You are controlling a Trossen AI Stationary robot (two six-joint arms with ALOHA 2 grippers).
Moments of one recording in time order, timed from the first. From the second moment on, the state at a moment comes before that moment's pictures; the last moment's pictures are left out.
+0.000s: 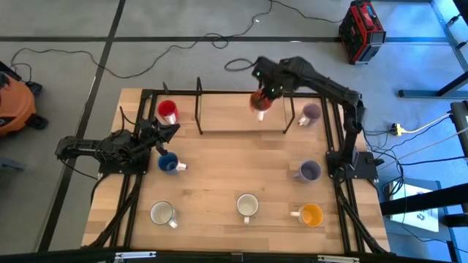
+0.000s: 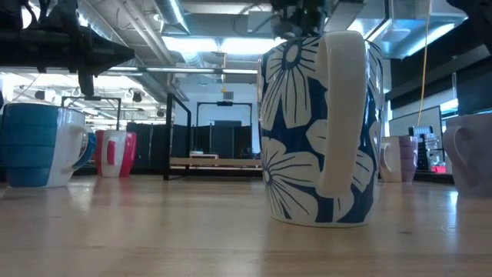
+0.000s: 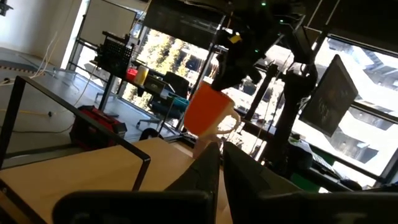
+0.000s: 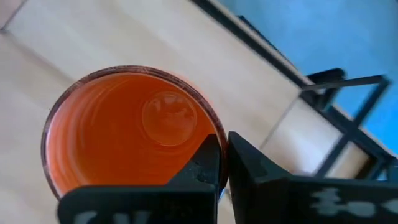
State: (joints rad) left arm -0.02 0.03 0.01 0.26 -0.51 -0.33; right arm -0.48 1.89 2.10 -1.46 0.19 0.39
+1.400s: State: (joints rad) left arm -0.02 0.02 0.01 0.26 -0.51 -0.36; right arm -0.80 1.90 1.72 -1.14 0.09 0.14
